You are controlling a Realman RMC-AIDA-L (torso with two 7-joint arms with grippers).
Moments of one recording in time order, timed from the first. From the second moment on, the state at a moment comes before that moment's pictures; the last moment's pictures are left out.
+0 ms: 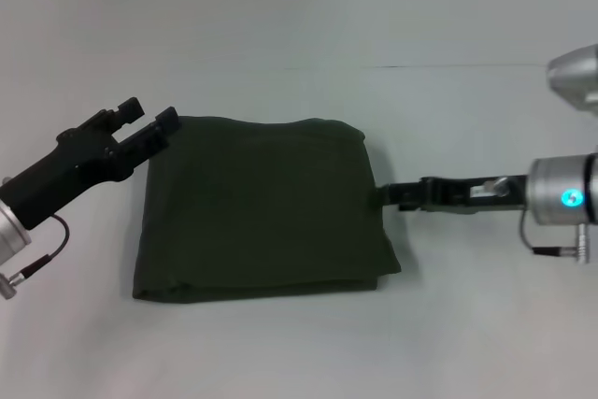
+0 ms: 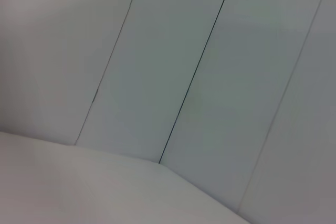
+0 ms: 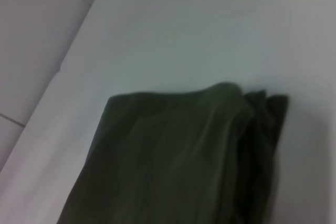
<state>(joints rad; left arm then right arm) -0.44 -2.15 0.47 0.53 1.66 1.41 -1.28 0.75 2.04 -0.77 -0.41 -2.13 -1.16 2.17</state>
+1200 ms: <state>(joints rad) -0.43 -2.15 0.46 0.53 1.66 1.40 -1.27 0.80 2.09 -0.84 -0.34 -2.11 -1.06 2.24</state>
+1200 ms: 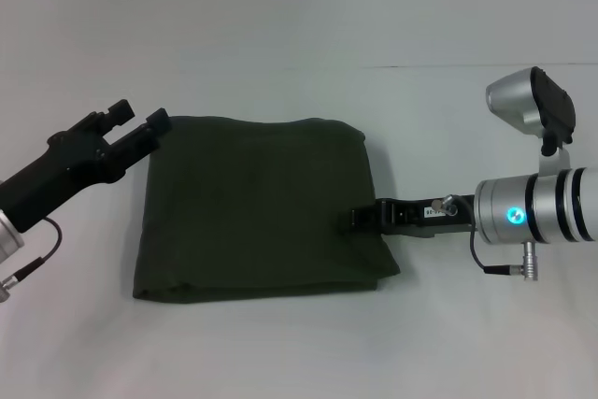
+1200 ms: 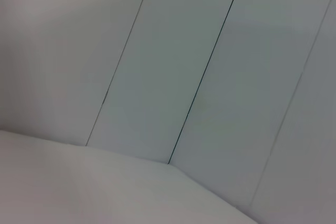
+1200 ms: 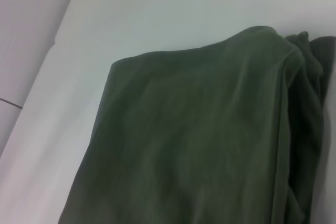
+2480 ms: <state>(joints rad) -0.44 -2.15 0.46 0.52 1.66 1.35 -1.28 0.74 2.09 -0.83 -0.39 -2.02 -0.97 2.17</state>
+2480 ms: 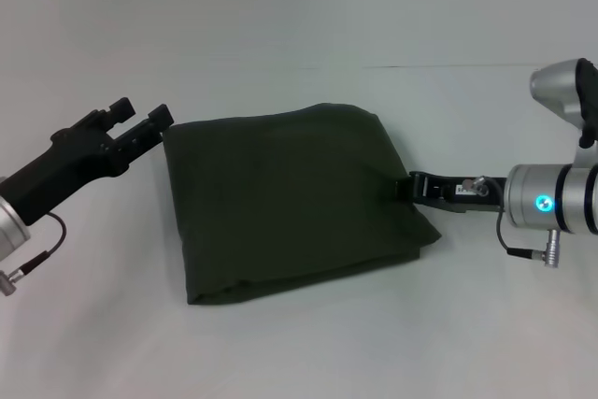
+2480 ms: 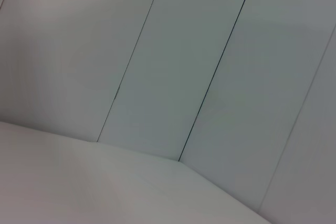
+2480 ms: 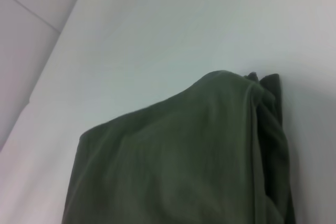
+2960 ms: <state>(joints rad) -0.44 -2.15 0.47 0.52 1.66 1.35 -1.28 0.68 2.09 -0.83 -0.39 -1.94 -1.00 2.09</state>
